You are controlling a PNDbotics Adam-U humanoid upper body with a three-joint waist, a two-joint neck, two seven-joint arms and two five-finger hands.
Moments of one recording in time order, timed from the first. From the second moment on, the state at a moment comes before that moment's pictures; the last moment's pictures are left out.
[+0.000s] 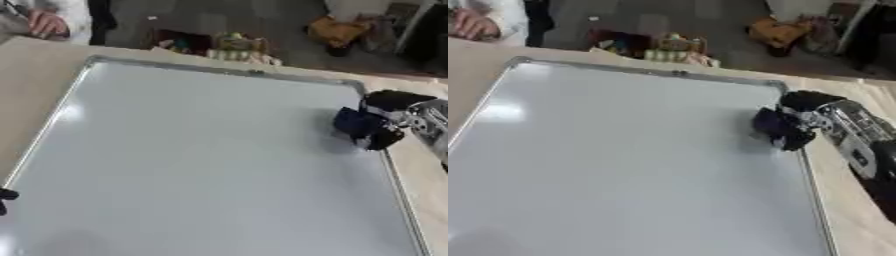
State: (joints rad) left arm -0.23 0.11 0.14 -1.95 0.08 0.00 -0.20; right arm -0.70 -0.84 0.19 -1.31 0.93 -0.02 0.60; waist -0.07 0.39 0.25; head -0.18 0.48
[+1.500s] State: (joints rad) left arm -0.23 0.11 0.13 -1.95 0.08 0.01 -0.20; right arm -0.63 -0.87 0.26 -1.49 0.91 -0.05 0.62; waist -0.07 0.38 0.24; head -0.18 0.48
